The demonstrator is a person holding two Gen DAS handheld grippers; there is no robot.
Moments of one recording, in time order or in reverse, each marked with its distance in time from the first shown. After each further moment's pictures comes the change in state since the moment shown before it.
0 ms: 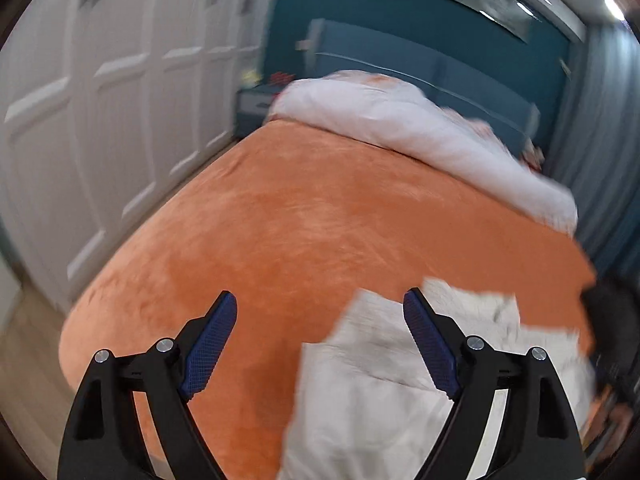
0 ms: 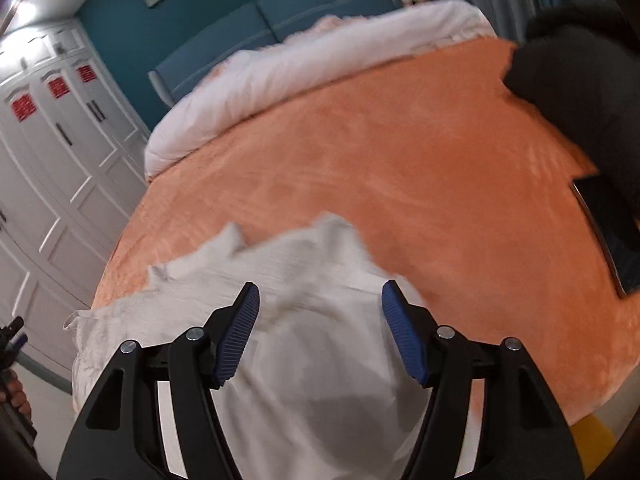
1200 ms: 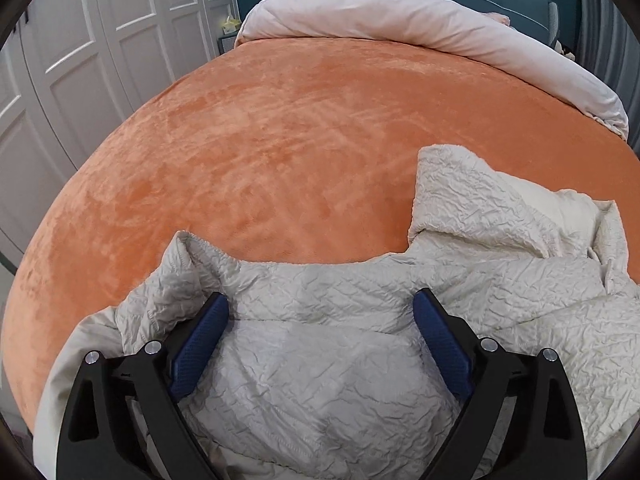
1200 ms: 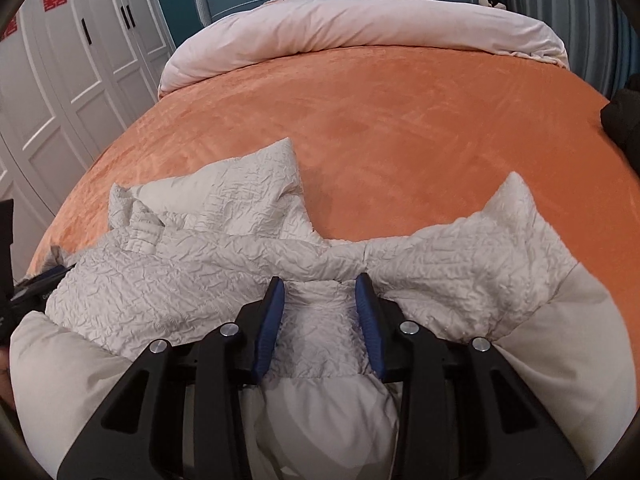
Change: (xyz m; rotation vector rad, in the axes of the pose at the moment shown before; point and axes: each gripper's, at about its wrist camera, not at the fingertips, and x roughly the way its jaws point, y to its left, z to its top) left arm 0.213 -0.102 -0.079 0.091 0.238 0.169; right arm 0.132 0.055 -0.035 -0.260 0.131 -0.035
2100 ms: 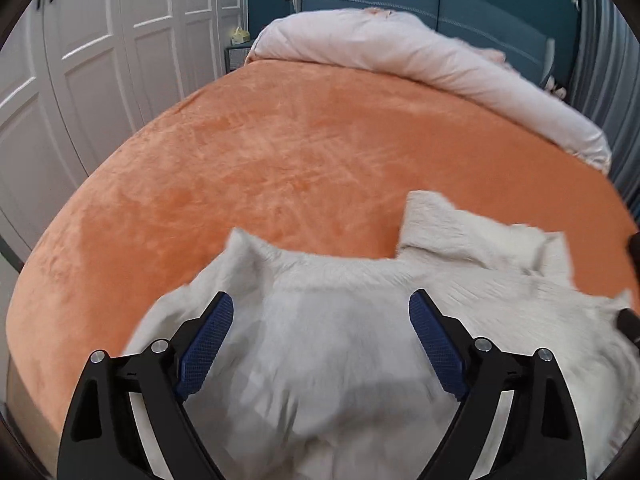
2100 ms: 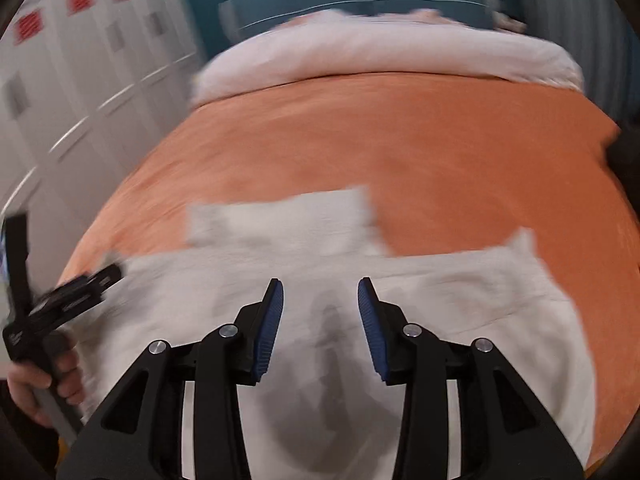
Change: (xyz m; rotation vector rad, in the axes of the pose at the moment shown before) left arm -0.084 0.035 -0.006 -0.083 -0.061 -0.100; right arm -0.076 0.080 0.013 -0.086 0.003 0.100
